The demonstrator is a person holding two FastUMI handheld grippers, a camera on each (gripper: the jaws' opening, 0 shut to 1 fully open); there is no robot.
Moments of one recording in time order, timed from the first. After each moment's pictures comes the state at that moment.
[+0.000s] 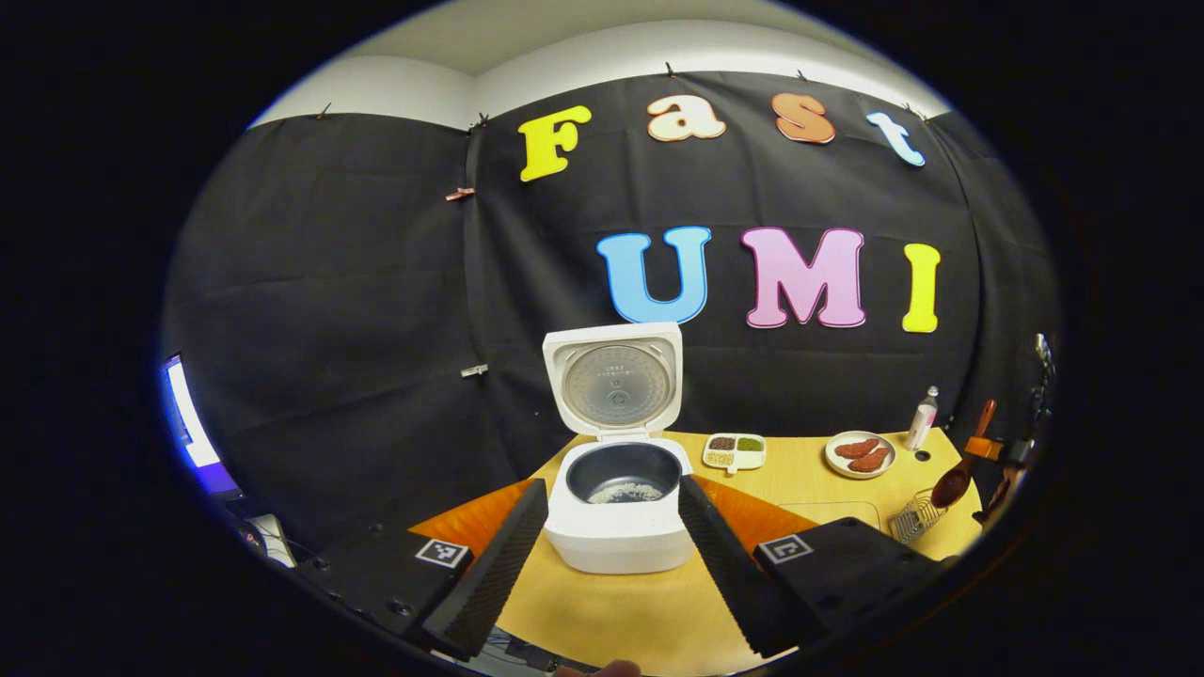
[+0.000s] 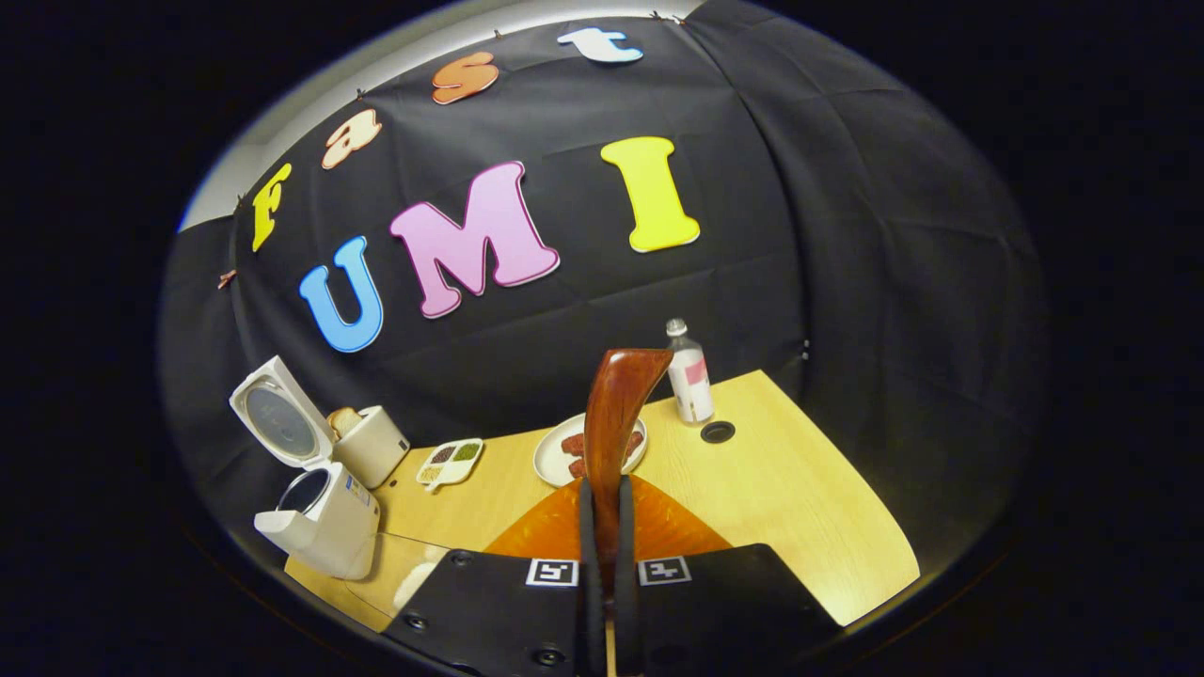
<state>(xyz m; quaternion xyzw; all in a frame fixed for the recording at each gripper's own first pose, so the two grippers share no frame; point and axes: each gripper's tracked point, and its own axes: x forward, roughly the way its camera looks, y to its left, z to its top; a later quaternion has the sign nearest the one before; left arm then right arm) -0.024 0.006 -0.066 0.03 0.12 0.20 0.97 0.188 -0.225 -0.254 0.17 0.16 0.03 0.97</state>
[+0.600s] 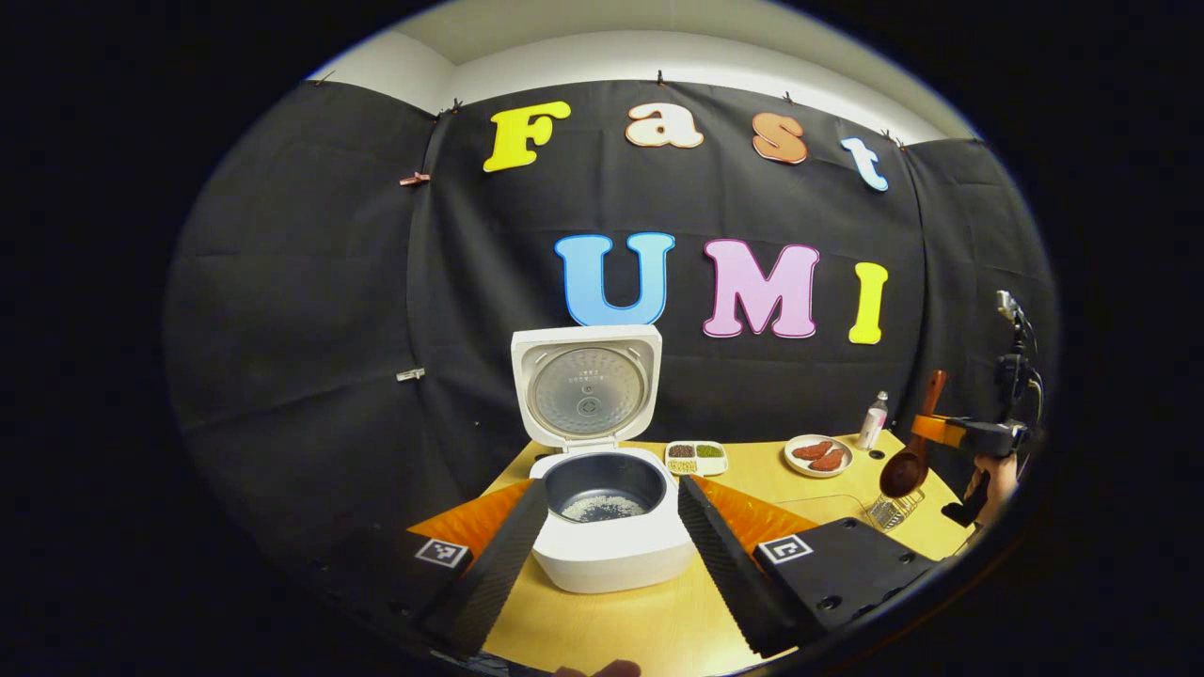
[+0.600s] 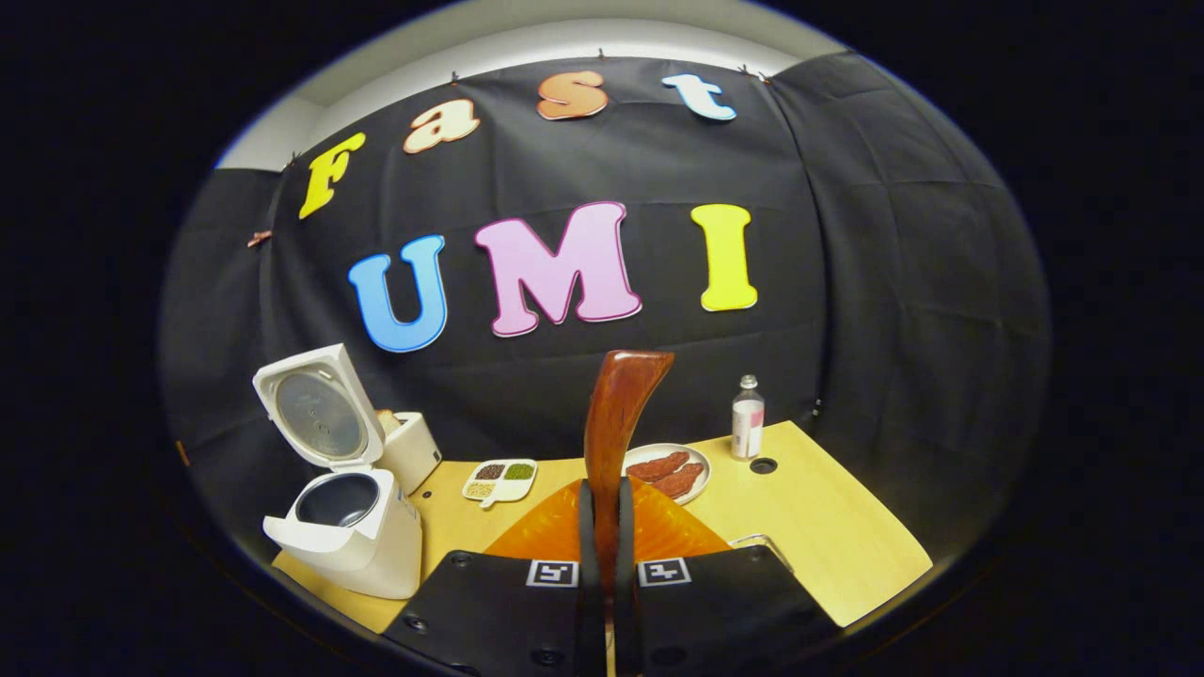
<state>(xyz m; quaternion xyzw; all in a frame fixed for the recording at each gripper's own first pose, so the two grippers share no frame) -0.009 0.073 -0.087 0.00 0.11 0.08 0.99 0.144 -0.045 -0.203 0.08 0.12 0.03 0.99</state>
